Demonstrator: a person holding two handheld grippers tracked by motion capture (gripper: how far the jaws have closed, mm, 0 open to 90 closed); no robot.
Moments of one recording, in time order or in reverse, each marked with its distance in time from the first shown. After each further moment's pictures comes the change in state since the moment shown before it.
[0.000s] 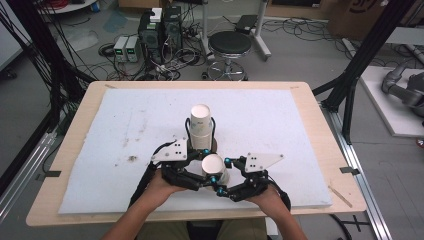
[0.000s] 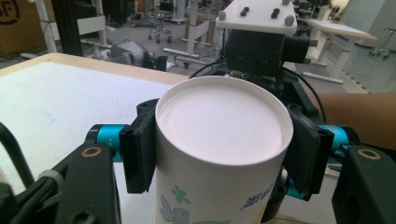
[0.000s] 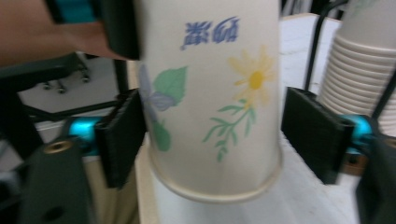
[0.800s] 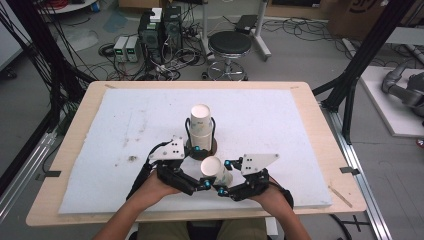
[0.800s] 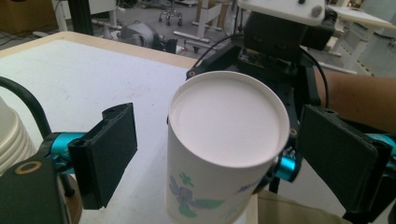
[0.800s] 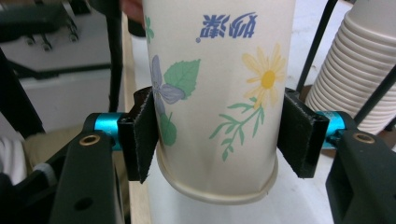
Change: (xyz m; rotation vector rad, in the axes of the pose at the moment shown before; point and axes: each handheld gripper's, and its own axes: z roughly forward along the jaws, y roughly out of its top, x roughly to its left) left arm 0.000 0.000 -0.011 0.073 0.052 -0.026; right arm 0.001 0.008 -0.002 0.155 -0.037 -0.114
